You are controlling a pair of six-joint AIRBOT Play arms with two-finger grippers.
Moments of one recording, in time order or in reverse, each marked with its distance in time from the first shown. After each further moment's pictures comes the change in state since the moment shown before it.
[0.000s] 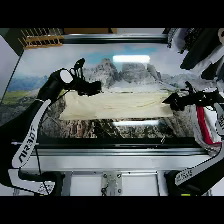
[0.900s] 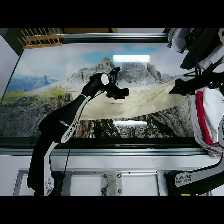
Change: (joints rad) left arm -0.235 -0.529 0.549 0.000 -0.107 -0.015; right arm 0.130 0.241 0.259 -0.198 0.181 0.136
